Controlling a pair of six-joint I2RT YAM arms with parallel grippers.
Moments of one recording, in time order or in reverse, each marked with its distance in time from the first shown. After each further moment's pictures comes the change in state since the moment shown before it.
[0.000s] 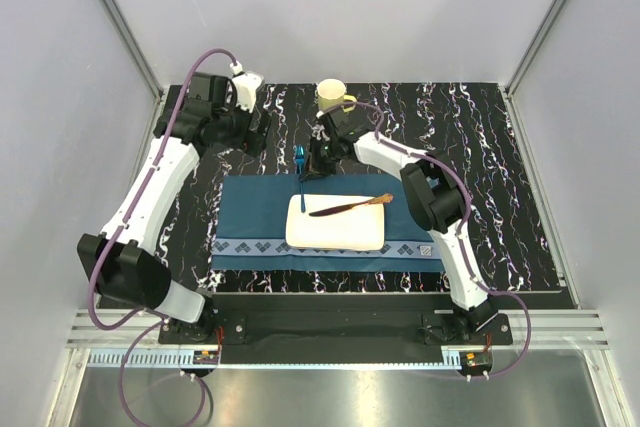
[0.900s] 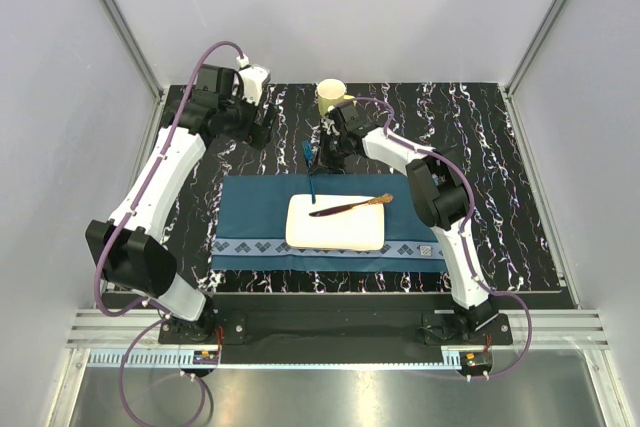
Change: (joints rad) left arm -0.014 0.081 0.084 0.000 -0.013 0.005; right arm -0.062 0.001 0.000 -0.001 0.018 -0.020
